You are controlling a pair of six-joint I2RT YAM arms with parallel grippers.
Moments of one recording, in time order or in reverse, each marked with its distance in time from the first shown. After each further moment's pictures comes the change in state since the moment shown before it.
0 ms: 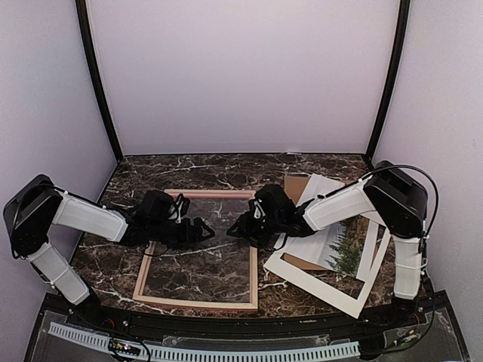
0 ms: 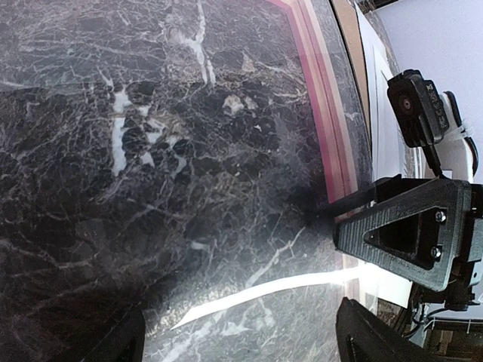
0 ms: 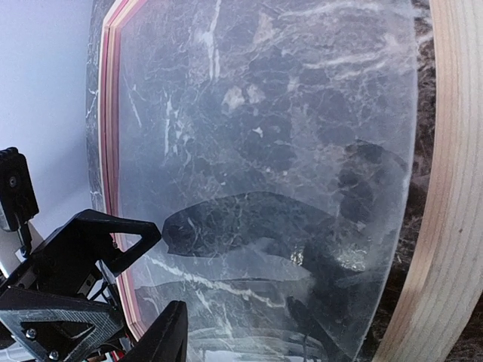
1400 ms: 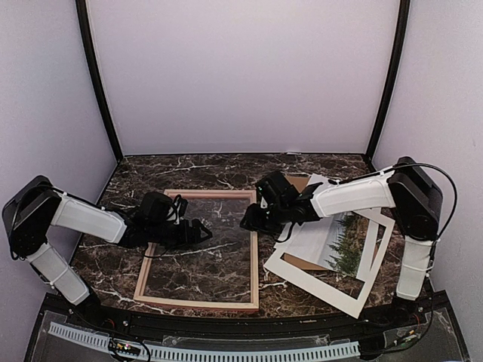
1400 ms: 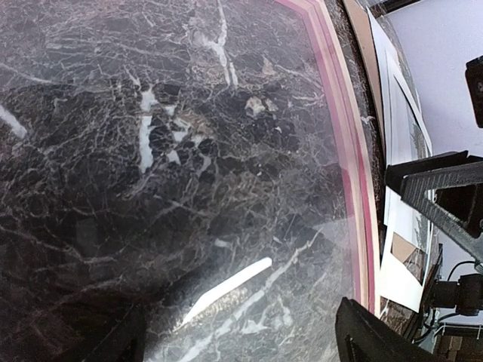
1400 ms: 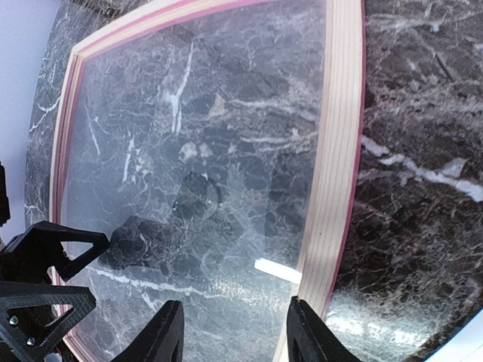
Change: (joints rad) left arm 0.000 -0.010 -0.020 -0.007 -0.046 0.011; right arm -0.007 -0.112 0.085 -0.357 0.243 -0.226
